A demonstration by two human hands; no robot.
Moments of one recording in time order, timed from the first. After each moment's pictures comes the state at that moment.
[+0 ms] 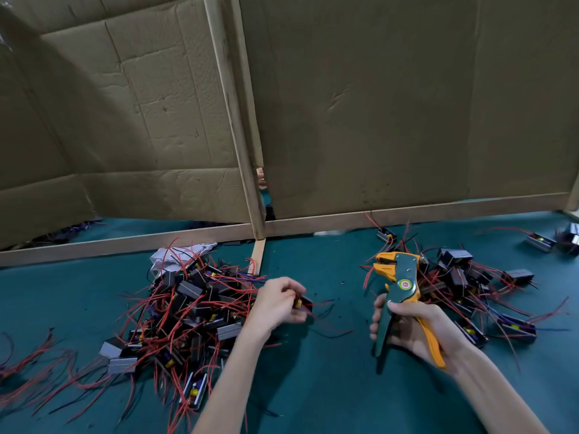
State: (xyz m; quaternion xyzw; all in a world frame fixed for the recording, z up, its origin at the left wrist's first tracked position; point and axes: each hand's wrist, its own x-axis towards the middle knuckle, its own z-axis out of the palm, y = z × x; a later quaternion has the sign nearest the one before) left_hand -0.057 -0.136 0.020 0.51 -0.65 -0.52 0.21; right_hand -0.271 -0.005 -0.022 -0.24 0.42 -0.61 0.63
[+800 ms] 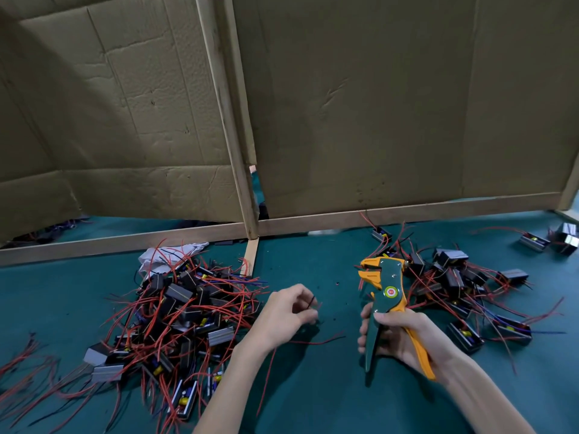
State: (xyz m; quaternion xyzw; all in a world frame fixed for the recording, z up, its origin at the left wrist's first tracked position) left_hand -0.065 -0.142 -0.014 0.36 -0.82 -0.40 0.20; right_hand -0.259 -0.005 -0.020 -0.26 0.44 -0.58 0.64
